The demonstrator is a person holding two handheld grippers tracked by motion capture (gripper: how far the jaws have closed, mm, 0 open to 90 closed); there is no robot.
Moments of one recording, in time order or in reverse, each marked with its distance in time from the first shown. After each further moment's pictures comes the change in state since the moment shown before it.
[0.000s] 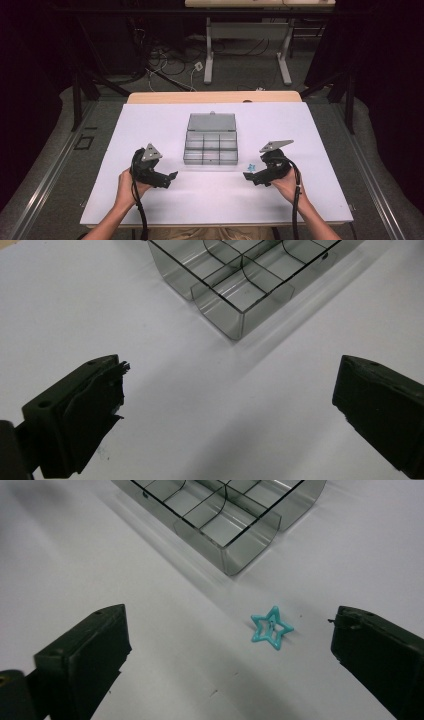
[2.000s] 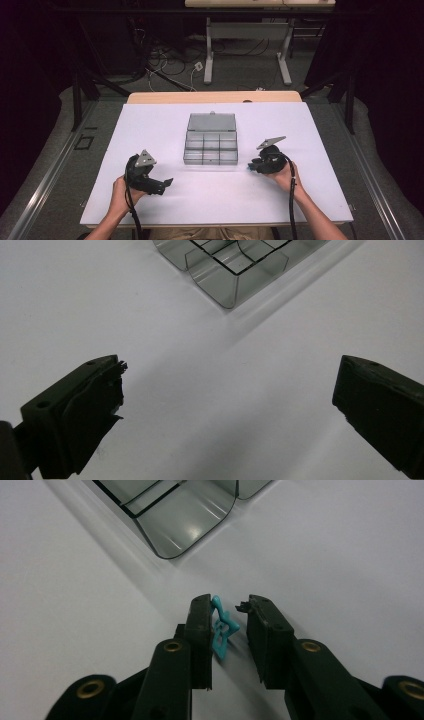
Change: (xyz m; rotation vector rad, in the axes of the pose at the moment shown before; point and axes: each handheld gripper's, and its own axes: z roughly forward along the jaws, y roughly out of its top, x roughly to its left) left arm 0.001 -0.017 -0.008 0.039 -0.033 -0.025; right arm -0.036 -0.005 0.040 0.092 -0.026 -0.014
